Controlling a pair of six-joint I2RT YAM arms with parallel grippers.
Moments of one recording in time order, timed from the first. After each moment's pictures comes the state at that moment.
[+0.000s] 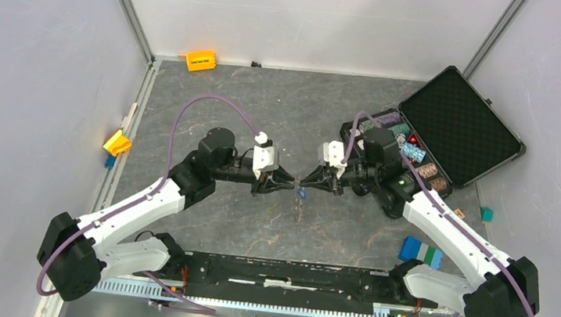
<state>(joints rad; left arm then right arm) -0.69 1.06 0.72 0.13 0.79 0.22 0.58 1.13 0.85 -0.15 -1.01 -0.53</state>
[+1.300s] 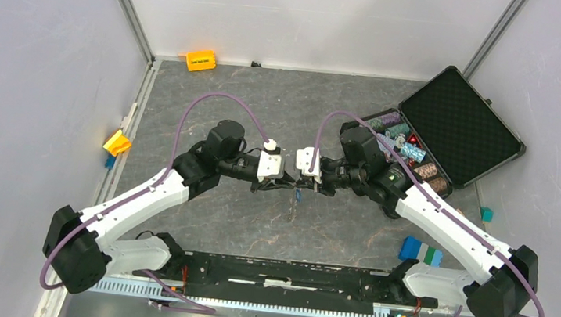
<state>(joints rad) -0.69 1.13 0.84 -0.14 0.83 0.55 0.75 1.20 1.03 -0.47 -0.65 -0.68</state>
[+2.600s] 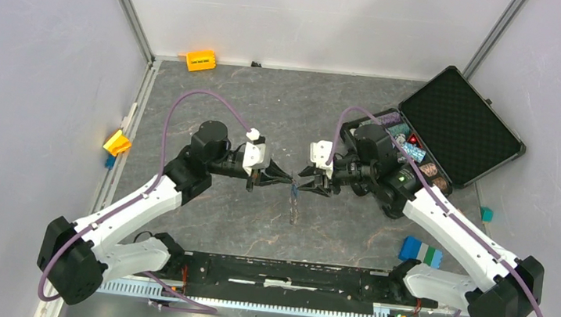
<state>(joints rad) -0.63 1.06 0.76 0.09 0.94 0.30 0.68 1.15 1.00 -0.40 -0.79 -0.62</state>
